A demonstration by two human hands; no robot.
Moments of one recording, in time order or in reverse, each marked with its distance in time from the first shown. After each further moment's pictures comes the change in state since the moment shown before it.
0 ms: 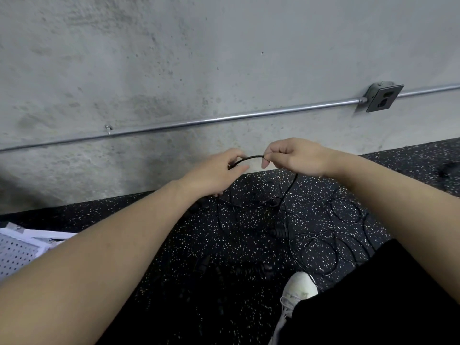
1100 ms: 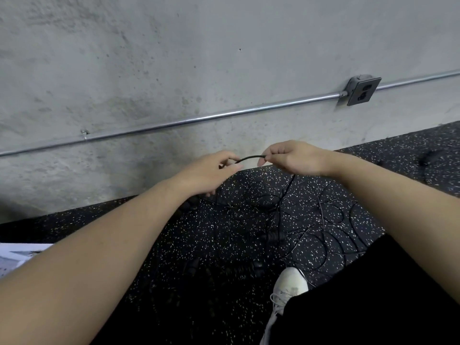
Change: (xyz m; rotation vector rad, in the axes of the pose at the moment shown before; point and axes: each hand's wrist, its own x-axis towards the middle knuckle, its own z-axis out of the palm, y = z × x) left_hand 0.018 0.009 0.012 -0.001 -0.089 0.012; right_hand -0.010 0.042 -0.009 0.103 -0.001 0.105
